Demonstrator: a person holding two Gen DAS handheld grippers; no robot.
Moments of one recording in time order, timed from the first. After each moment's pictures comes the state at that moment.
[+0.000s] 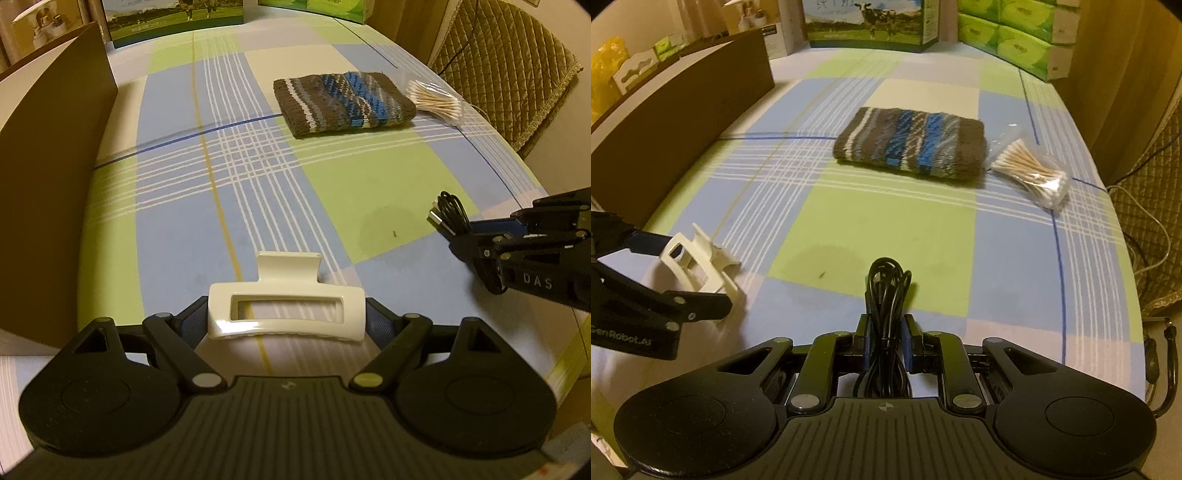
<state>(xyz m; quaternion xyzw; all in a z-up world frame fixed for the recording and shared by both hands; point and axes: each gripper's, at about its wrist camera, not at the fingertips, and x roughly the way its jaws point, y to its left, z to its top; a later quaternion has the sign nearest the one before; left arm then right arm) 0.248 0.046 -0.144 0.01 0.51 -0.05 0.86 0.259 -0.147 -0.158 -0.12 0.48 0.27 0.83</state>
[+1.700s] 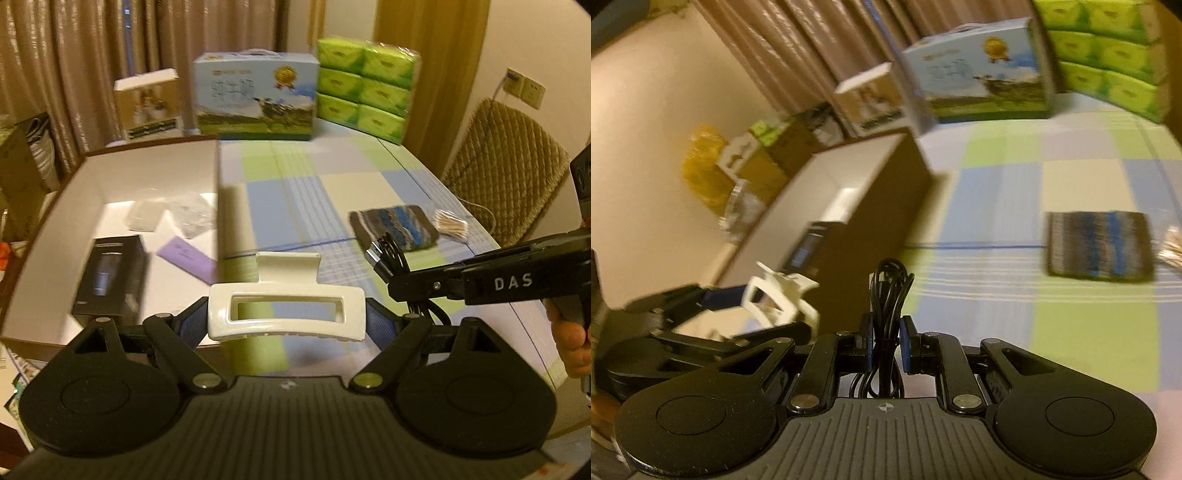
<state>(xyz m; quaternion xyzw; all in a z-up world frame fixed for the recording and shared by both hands) 0.185 0.154 -0.012 -0.02 0.39 -0.01 0.92 0.245 -0.039 -0.048 0.07 0.45 0.42 0.78</state>
